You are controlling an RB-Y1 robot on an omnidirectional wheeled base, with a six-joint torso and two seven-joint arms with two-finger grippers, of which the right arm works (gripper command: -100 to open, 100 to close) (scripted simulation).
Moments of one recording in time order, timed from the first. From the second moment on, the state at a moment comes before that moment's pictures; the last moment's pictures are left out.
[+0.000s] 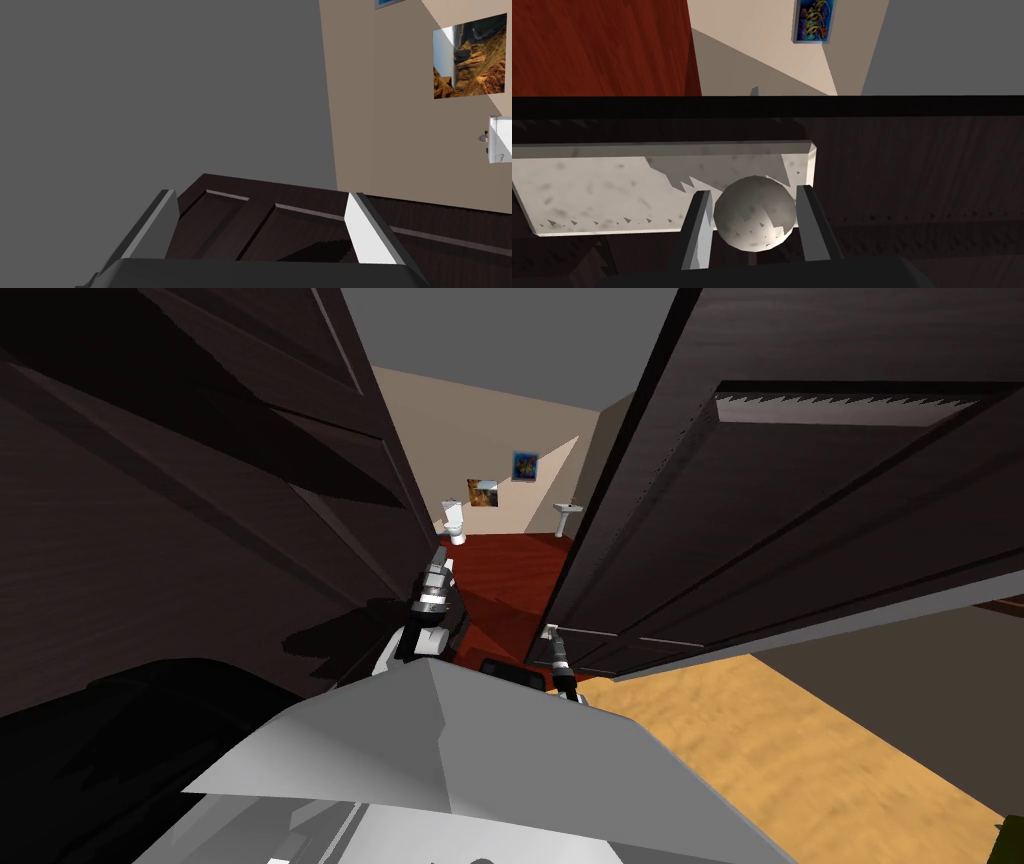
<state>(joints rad) 0.21 -0.05 0.15 -1.01 0.17 -0.76 -0.12</state>
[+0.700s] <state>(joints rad) 0.19 -0.05 0.09 -1.01 0.14 -0.74 -0.09</state>
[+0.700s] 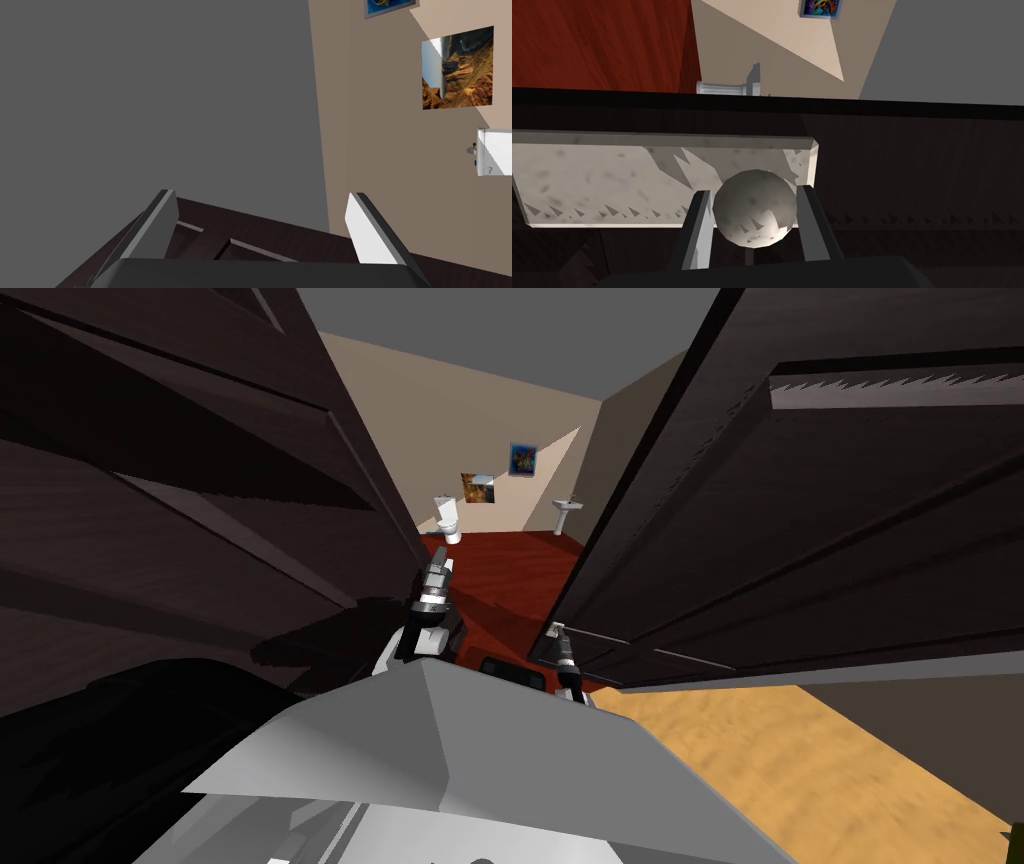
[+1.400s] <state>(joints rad) 0.18 -0.06 0.02 -1.01 0.11 -0.74 -0.07</state>
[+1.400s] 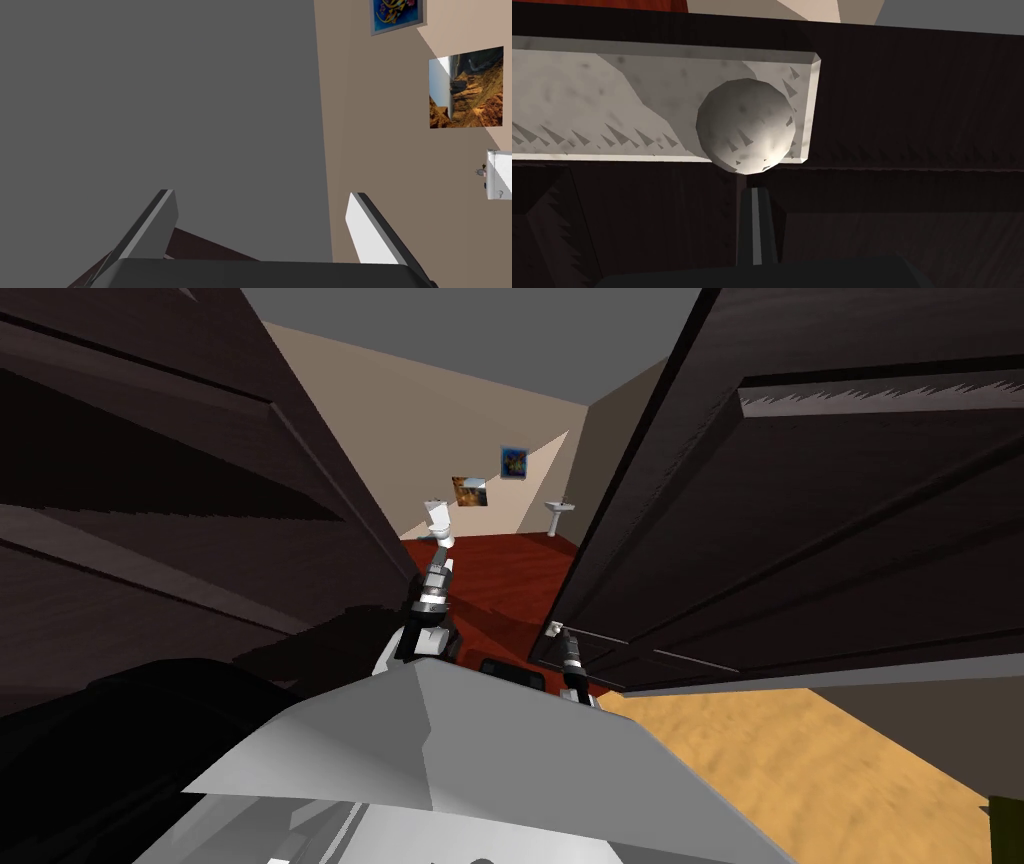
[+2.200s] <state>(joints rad) 0.22 -0.04 0.02 -1.04 0.09 -0.74 -0.08</state>
